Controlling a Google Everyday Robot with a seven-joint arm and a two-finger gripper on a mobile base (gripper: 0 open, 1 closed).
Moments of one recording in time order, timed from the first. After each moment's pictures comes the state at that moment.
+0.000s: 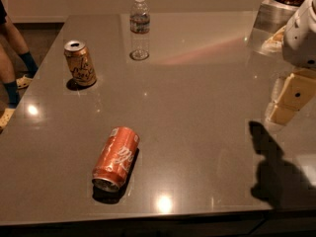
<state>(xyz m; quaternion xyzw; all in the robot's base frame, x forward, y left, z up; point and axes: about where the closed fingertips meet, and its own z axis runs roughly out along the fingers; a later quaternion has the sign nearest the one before) 0.438 -0.216 0.978 -0.60 0.78 -0.04 0.16</state>
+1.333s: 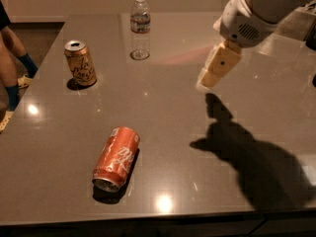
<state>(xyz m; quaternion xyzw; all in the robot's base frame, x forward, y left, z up) 0.534 -0.132 0.977 -0.57 0.78 0.02 0.26</state>
